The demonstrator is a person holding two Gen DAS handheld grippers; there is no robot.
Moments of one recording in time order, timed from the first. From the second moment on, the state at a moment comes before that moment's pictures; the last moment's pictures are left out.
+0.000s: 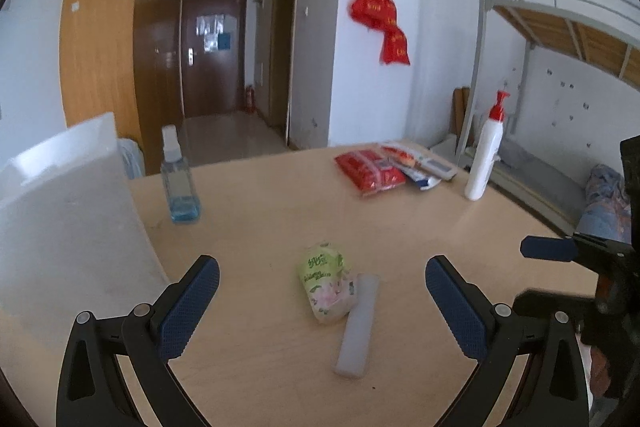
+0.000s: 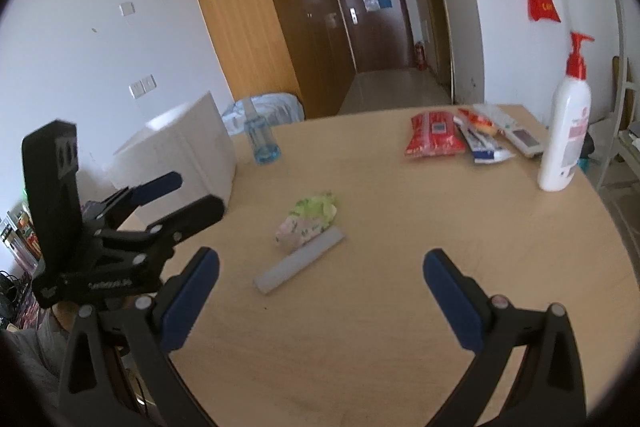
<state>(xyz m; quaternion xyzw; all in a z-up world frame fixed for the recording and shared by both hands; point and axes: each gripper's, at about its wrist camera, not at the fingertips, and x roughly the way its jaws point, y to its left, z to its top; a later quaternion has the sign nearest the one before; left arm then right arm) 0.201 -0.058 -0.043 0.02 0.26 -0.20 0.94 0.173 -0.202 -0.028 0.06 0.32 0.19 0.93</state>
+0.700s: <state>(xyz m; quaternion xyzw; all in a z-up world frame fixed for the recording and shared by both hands) 0.289 -0.086 -0.097 0.04 0.37 -0.20 0.90 0.205 -0.191 -0.081 0.06 0.39 0.20 0.90</state>
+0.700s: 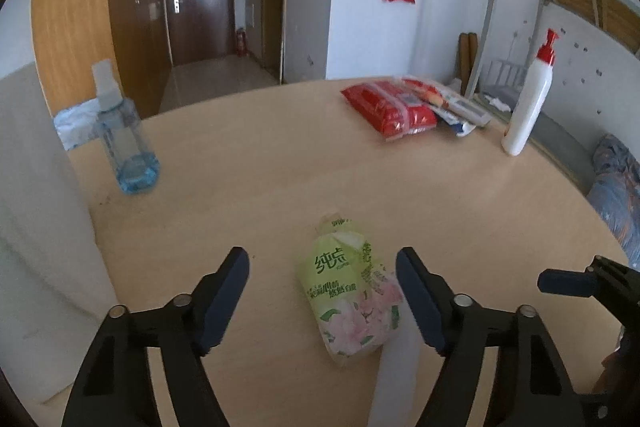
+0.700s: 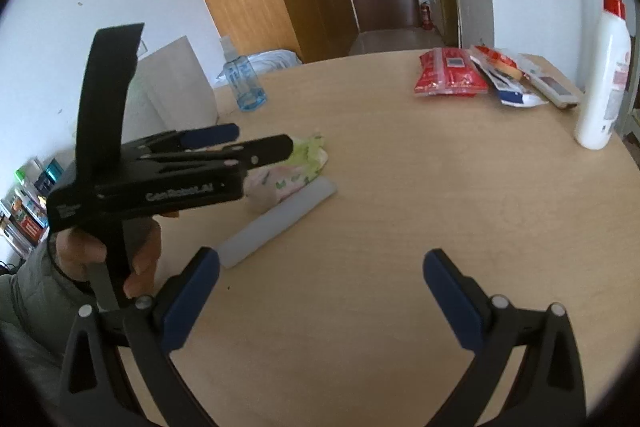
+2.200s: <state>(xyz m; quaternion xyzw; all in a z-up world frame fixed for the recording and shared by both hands) 0.265 -0.030 -0.063 0.02 0.32 -0.19 0.93 0.244 -0.127 -0.085 0.03 0.42 0.17 0.89</state>
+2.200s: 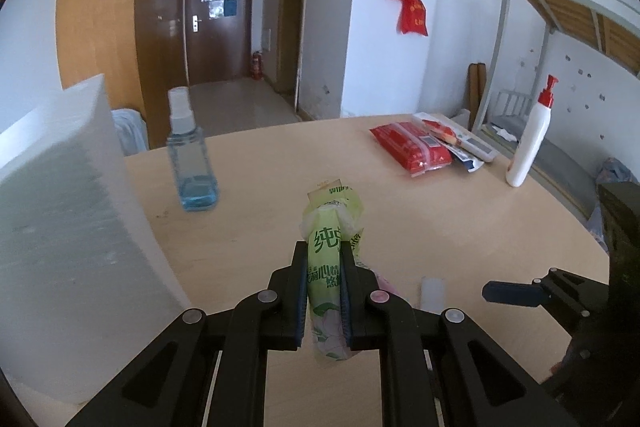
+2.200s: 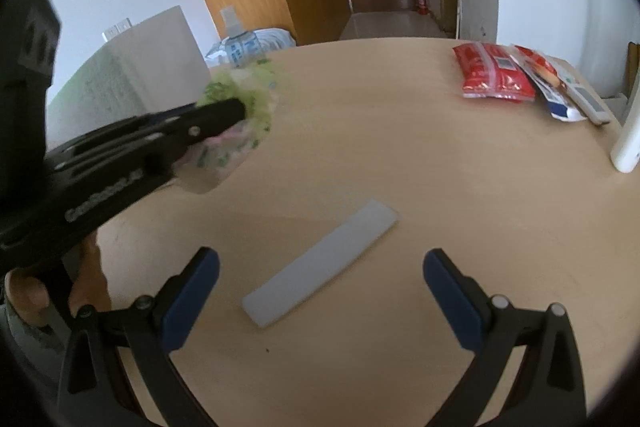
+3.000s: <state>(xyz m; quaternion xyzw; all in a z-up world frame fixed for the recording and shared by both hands) 0.237 0.006 -0.051 0.01 0.28 -0.20 0.94 0.248 -0.090 -0.098 -0.03 0.46 0.04 0.89</state>
